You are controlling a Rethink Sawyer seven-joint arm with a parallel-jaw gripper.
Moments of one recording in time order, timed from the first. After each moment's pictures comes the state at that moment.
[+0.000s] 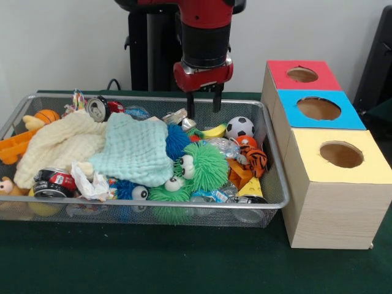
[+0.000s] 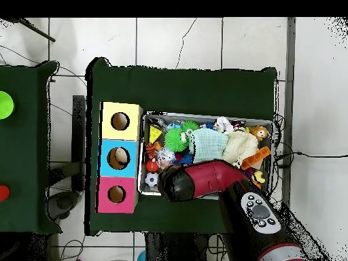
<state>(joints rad) -0.50 -0.68 0.34 1.89 -0.55 0.49 1.52</state>
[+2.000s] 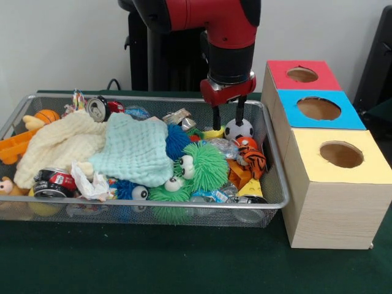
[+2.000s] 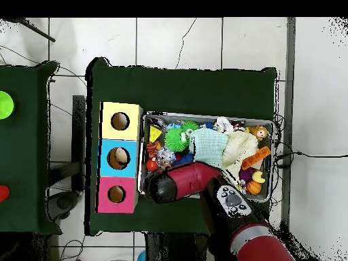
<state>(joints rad) -0.40 -0.58 0.30 1.88 -0.54 0.41 1.52</state>
